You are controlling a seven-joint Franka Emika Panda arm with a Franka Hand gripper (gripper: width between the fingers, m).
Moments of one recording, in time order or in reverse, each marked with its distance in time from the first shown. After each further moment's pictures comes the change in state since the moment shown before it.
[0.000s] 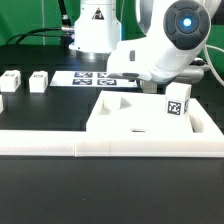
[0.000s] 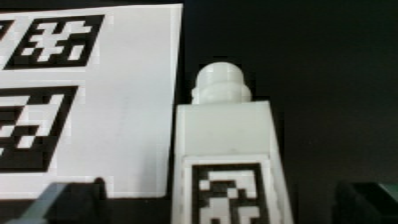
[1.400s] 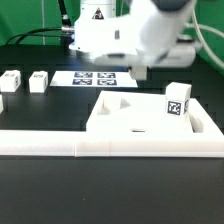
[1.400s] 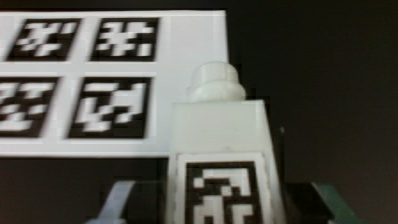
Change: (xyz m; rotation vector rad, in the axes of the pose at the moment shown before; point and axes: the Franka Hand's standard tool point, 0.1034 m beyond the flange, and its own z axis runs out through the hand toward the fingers) arm -0.029 0.045 -0.072 0.026 0.118 -0.038
